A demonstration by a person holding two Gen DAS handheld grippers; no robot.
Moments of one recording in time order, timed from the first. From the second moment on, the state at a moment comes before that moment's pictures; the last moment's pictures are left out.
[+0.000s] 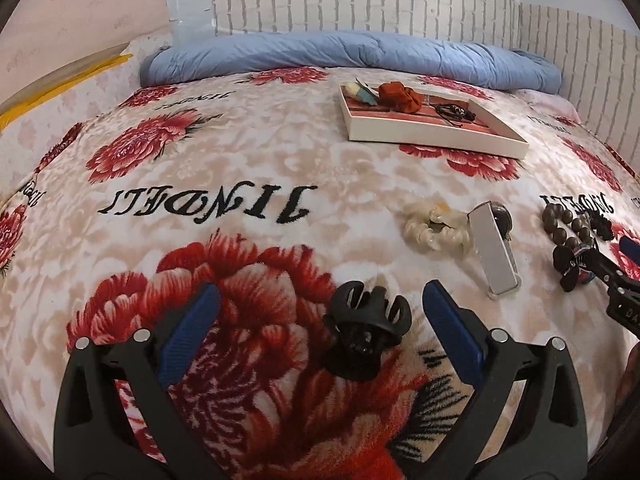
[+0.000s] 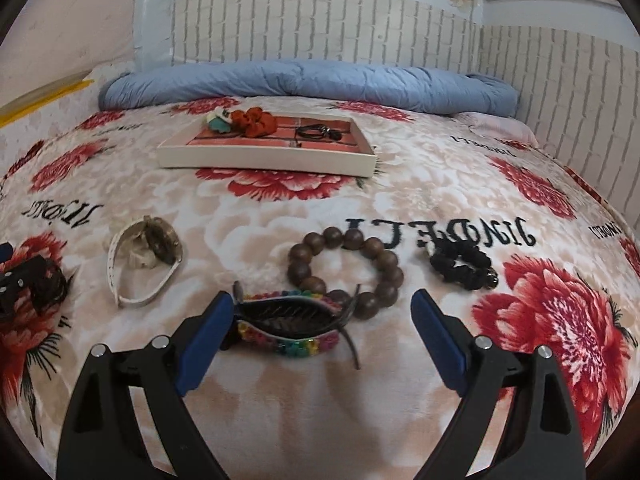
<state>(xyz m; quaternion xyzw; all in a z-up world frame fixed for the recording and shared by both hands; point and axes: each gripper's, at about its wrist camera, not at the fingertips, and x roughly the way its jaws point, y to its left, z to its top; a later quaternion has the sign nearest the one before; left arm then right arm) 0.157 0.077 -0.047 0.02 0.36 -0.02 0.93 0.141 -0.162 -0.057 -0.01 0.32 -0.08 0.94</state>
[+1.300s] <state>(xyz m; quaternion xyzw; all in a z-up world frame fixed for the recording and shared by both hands) 0.176 0.072 -0.072 0.01 0.42 -0.05 0.91 0.159 -0.159 -0.074 0.02 0.37 -0.05 0.93</state>
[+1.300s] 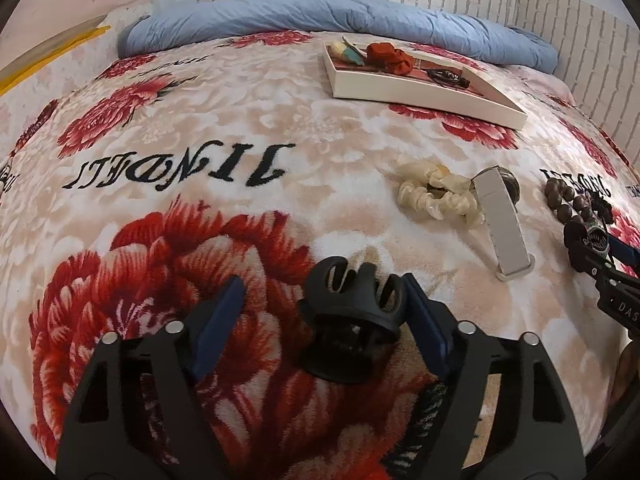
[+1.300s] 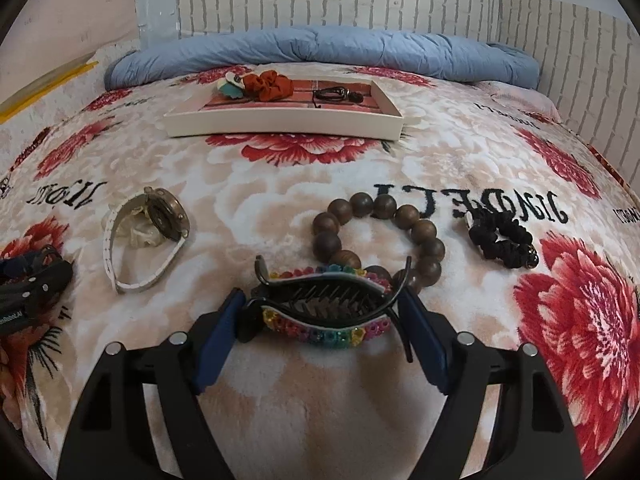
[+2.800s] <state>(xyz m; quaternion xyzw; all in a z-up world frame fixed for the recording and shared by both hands) 0.238 -0.004 0.015 0.02 0.32 -0.09 0.94 0.207 -0.201 -0.009 0.04 0.30 -0.01 0.95</state>
